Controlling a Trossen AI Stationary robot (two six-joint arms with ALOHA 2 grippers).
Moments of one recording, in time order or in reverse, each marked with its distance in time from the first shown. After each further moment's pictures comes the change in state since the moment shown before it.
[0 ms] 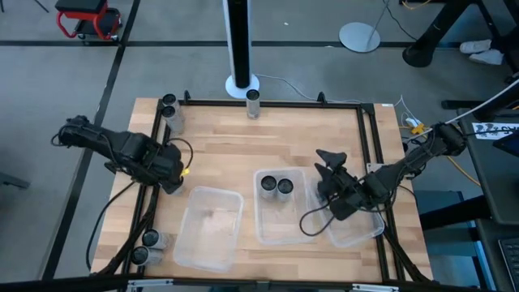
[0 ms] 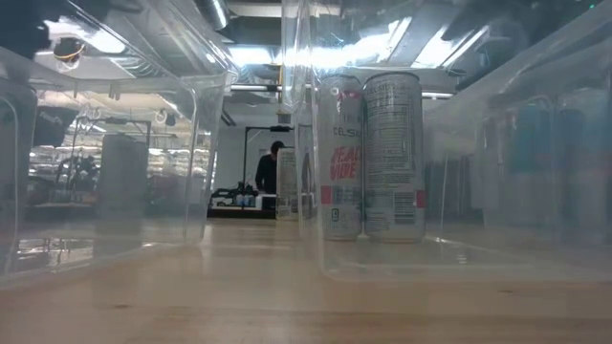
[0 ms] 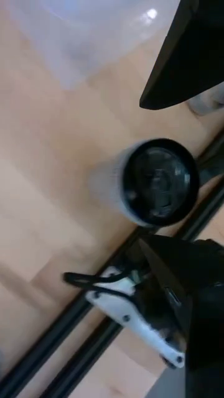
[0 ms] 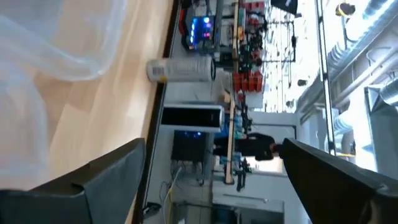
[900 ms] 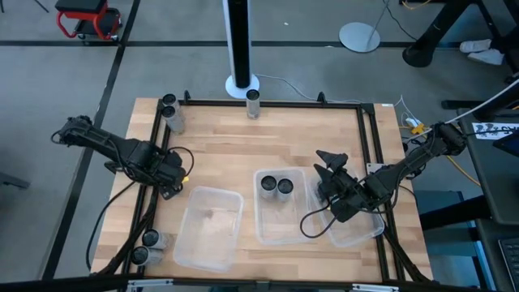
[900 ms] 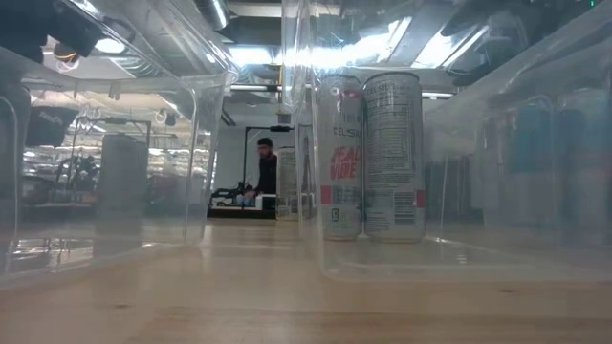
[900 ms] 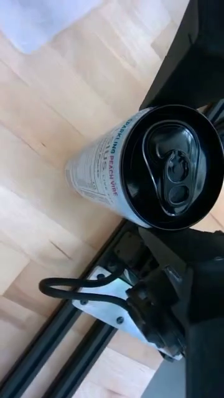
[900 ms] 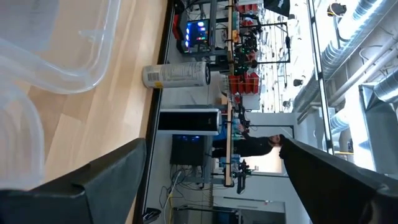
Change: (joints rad) left arm -0.027 -0.003 -0.134 0.039 0.060 0.063; right arm 0.013 0.000 0.000 0.033 0.023 -0.002
